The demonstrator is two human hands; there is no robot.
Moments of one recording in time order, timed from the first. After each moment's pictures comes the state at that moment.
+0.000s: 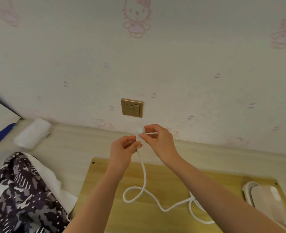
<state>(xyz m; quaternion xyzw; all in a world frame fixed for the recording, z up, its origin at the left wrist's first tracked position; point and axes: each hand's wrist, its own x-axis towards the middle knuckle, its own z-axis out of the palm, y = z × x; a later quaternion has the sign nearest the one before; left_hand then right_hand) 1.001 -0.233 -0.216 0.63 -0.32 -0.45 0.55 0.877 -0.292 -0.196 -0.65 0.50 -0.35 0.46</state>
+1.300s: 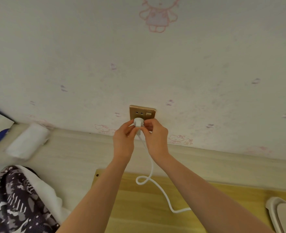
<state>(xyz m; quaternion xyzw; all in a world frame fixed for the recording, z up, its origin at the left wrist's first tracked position) 1.060 -0.327 -0.253 0.66 -0.37 -0.36 0.54 0.958 -0.356 -0.232 -0.62 0.55 -0.41 0.38</state>
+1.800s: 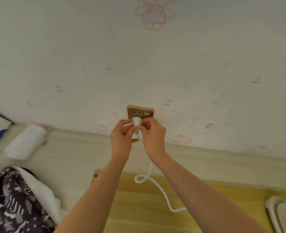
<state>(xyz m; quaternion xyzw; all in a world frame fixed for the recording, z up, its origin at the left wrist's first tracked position) 1.056 -0.329 -0.245 0.64 -0.32 -0.39 0.58 0.963 -0.360 -0.231 -0.62 0.55 -0.42 0.37</state>
